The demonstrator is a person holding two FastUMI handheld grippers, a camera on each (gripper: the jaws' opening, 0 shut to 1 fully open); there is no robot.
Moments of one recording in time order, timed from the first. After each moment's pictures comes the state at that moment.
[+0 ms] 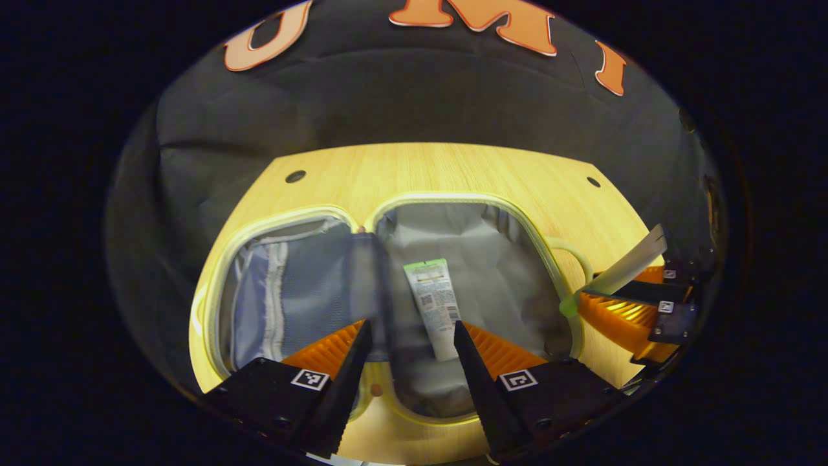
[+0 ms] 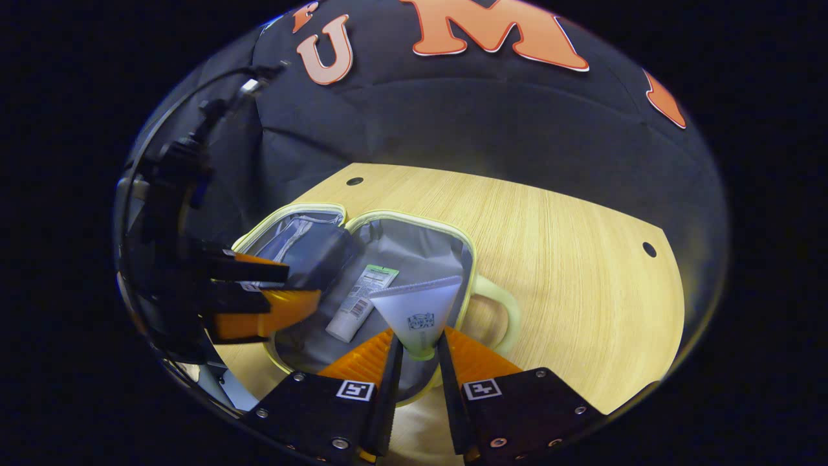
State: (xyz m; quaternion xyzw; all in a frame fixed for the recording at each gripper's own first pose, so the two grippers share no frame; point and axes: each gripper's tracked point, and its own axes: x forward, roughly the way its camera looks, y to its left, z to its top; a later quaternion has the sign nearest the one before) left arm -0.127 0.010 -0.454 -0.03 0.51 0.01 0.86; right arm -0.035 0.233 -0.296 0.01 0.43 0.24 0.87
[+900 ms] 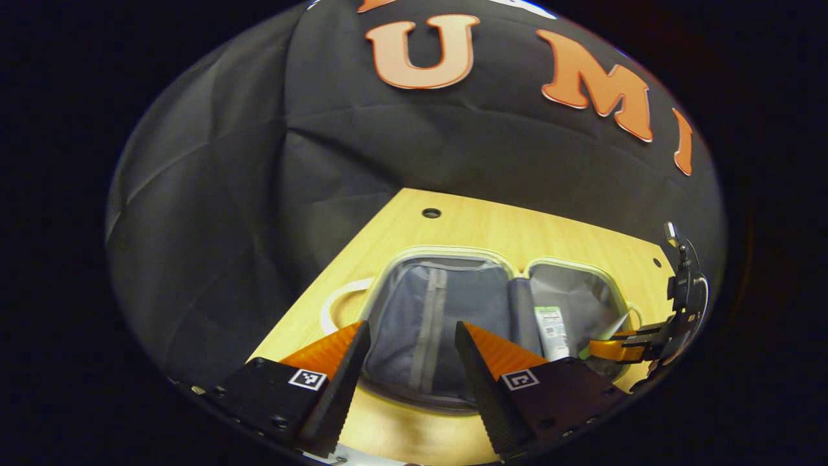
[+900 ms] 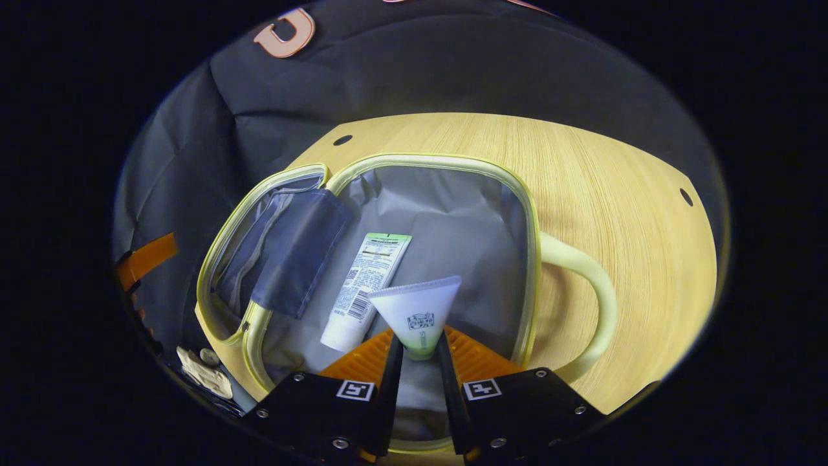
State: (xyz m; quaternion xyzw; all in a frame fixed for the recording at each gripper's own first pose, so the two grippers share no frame) left arm -0.197 0.201 -0.397 -0.08 0.41 0.22 0.88; right arm -0.032 0.288 -0.371 0.06 0.53 0.23 0.82
